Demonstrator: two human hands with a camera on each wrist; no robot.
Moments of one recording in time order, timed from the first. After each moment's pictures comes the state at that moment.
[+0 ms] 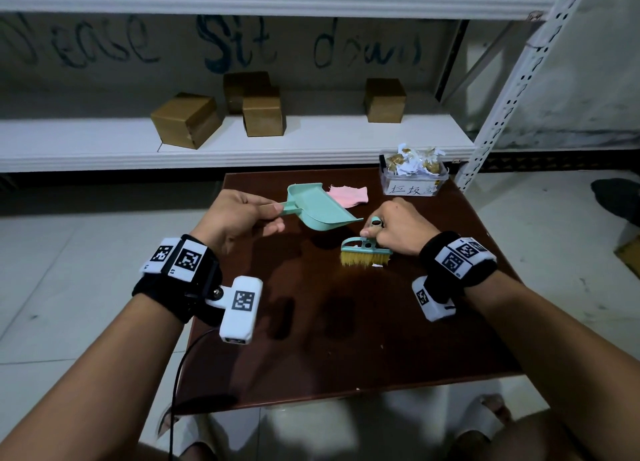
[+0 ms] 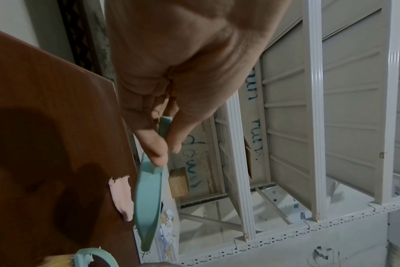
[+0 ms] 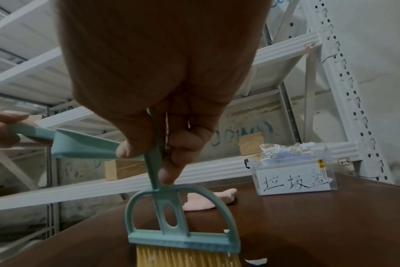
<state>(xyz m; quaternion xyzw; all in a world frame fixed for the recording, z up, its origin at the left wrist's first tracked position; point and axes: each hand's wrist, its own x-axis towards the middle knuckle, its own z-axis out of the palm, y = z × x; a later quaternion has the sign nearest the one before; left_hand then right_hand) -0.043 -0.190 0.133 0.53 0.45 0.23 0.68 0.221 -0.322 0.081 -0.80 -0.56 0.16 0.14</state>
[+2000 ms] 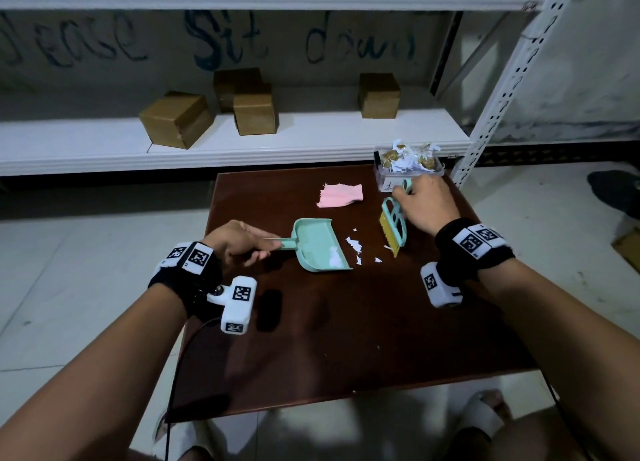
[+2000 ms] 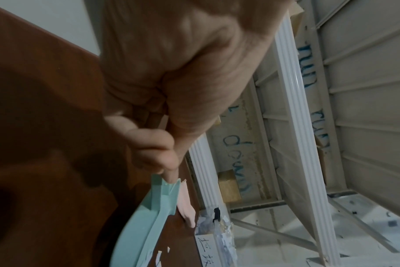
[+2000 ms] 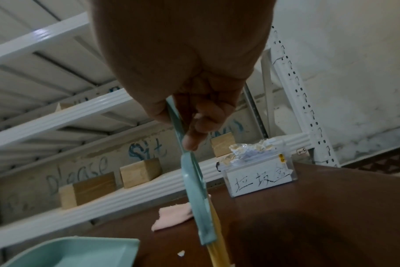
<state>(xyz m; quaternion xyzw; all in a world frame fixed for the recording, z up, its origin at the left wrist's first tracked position) -0.035 -0.152 0.060 0.58 0.50 0.04 0.65 0.271 -0.325 0.081 -0.85 -0.43 0.02 0.28</state>
